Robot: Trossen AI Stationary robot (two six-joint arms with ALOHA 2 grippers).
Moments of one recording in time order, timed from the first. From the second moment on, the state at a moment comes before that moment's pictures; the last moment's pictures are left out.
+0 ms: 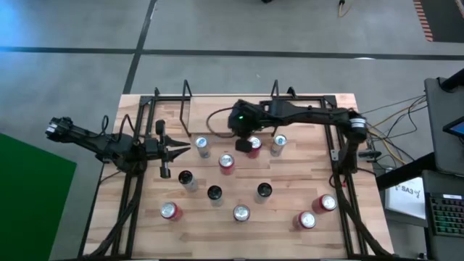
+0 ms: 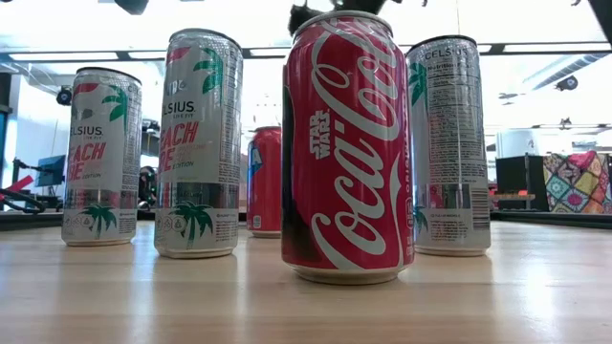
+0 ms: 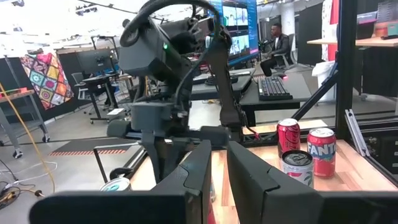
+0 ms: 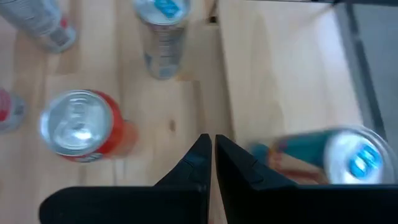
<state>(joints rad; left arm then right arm) -0.33 0.65 0.56 0.15 -0.48 0.18 -0.19 1.82 1.69 -0.78 0.04 -0.14</state>
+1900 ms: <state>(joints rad) -0.33 0.65 0.56 0.15 -0.49 0.21 -0.31 1.72 1.34 -0.34 0.01 -0.01</state>
